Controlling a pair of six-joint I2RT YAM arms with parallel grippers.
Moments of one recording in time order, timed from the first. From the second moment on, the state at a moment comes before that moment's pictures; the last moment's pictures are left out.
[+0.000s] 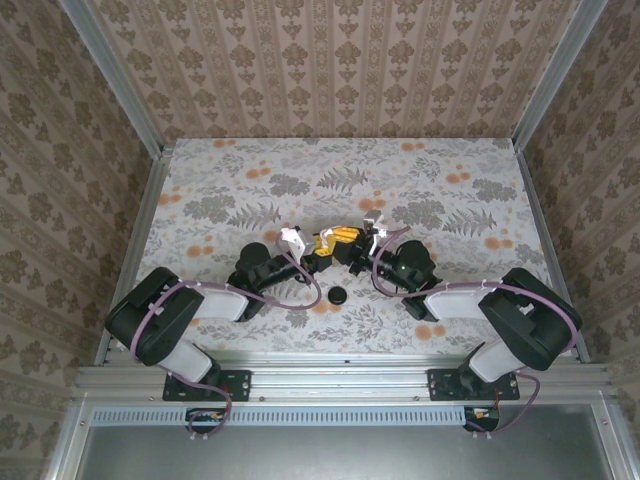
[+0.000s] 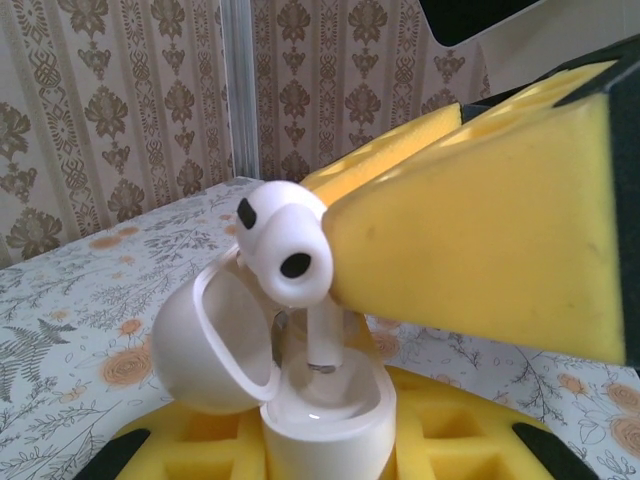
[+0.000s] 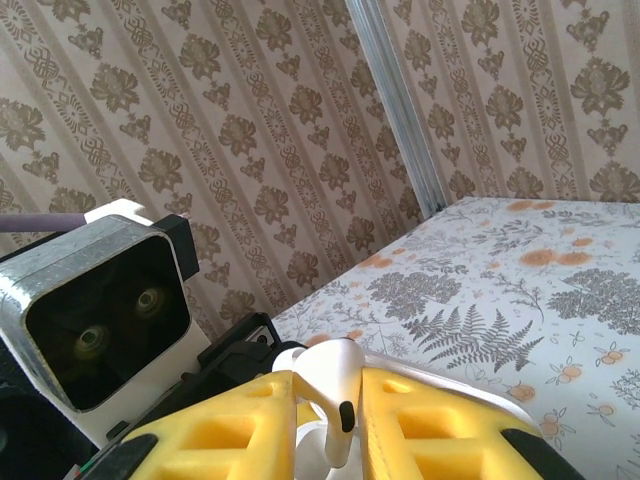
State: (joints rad) left arm -0.71 1.53 0.40 1.16 0.49 -0.03; right arm 0.67 1.50 0.45 1.19 -0.28 0.42
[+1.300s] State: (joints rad) left arm -0.71 1.51 0.40 1.11 0.46 0.01; right arm 0.69 1.56 0.46 1.24 -0.30 0.48
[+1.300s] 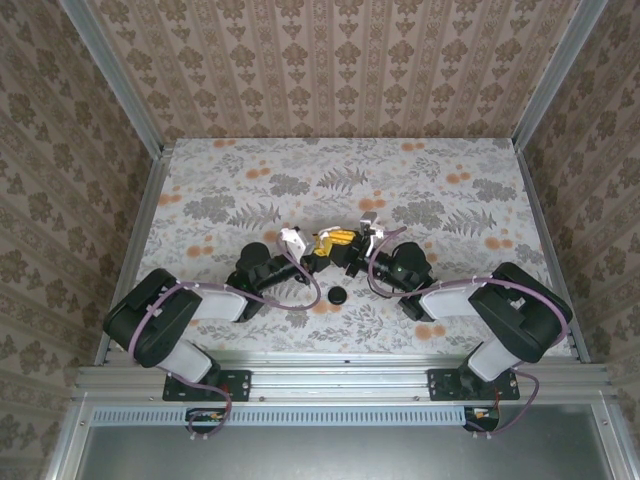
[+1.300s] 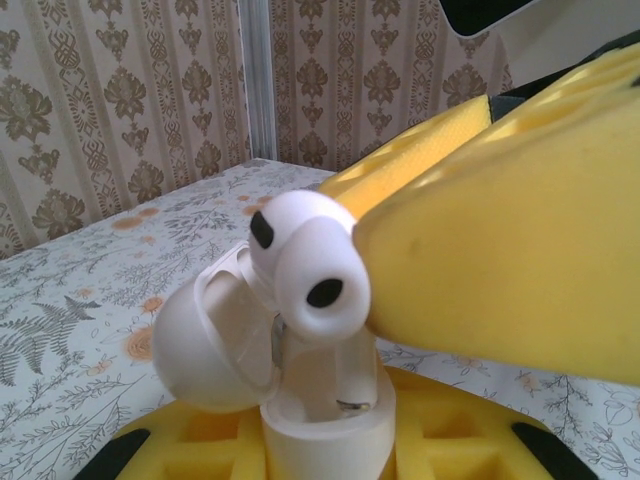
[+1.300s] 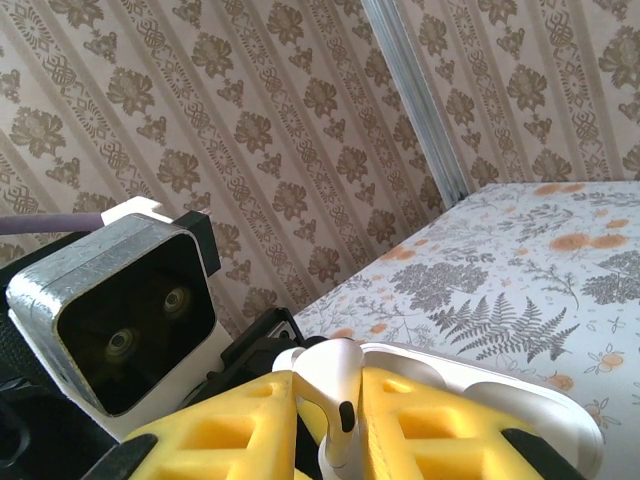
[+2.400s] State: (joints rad) left arm -0.71 1.44 0.34 1.09 0.44 0.22; right arm 0.69 1.58 0.46 1.27 -0.39 0.48
